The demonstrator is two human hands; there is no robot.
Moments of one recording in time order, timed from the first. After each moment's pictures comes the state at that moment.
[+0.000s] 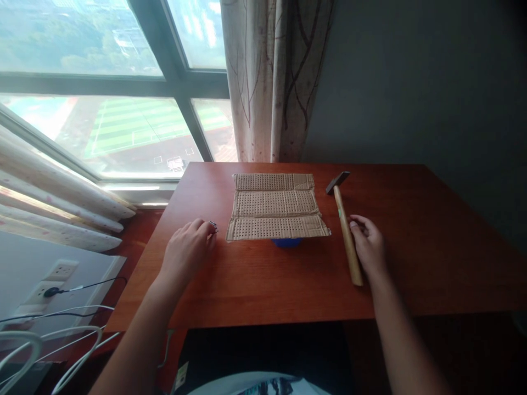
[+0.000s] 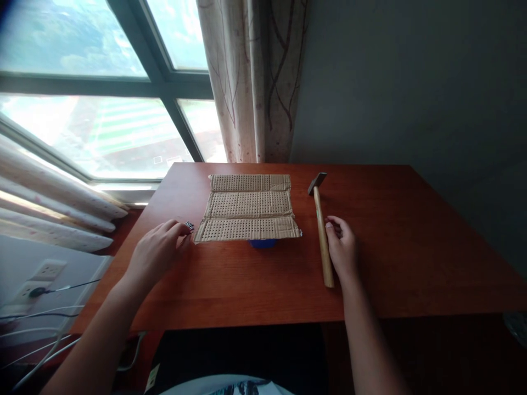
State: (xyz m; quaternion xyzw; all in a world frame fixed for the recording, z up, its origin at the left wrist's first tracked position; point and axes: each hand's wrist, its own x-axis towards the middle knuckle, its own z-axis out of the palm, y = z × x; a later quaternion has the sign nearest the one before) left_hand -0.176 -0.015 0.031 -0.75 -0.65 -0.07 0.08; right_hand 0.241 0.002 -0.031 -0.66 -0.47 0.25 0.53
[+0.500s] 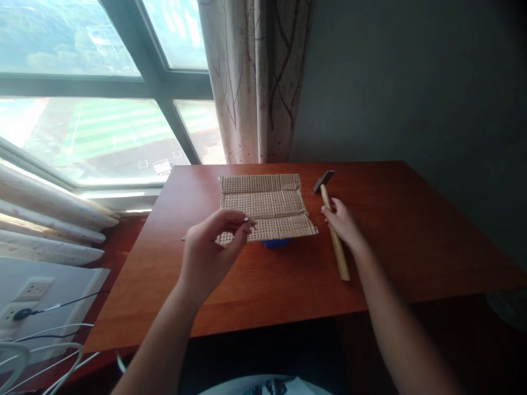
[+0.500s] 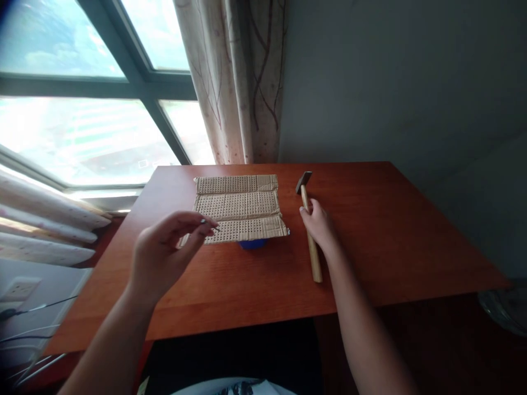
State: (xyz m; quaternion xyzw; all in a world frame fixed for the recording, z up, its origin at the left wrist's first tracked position) left_hand -0.079 -0.024 0.096 -0.67 -0.49 -0.49 -0.27; right_hand 0.241 0.060 -0.027 -0.71 -0.55 0.23 0.36
